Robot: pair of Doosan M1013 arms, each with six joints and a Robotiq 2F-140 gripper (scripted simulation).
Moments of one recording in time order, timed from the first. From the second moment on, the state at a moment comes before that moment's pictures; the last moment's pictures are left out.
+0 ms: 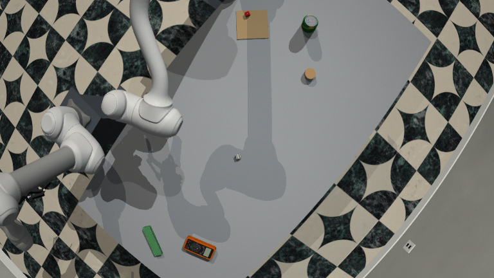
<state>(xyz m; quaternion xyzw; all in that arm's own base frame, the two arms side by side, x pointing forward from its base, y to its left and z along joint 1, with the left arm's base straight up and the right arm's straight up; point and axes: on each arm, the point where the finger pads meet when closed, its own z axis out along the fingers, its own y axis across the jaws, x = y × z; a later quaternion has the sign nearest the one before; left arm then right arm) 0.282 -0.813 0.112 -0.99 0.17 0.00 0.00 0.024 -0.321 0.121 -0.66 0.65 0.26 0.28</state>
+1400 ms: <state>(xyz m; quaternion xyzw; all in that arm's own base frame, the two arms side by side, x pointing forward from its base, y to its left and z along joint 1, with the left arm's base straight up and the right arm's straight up) 0.282 -0.814 0.101 -0.99 0.17 0.00 0.00 0.024 -0.321 0.121 -0.66 0.65 0.26 0.28</state>
